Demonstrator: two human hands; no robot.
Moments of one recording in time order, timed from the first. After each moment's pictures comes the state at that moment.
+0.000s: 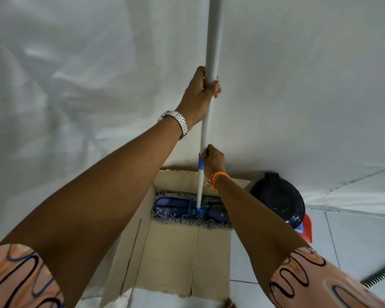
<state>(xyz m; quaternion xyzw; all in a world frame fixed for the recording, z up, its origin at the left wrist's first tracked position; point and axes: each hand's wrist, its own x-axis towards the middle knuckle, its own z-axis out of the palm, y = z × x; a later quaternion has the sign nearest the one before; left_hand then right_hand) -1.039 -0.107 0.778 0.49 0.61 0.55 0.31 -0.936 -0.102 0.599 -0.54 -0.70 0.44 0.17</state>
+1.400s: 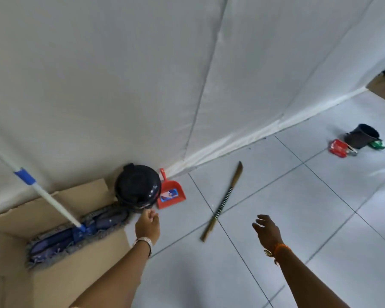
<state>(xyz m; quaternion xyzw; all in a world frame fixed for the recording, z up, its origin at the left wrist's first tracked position) -0.532 -0.318 0.635 0.38 0.76 0.29 0.44 -0.174 -0.374 0.688 -0.83 -0.35 0.37 0.22</state>
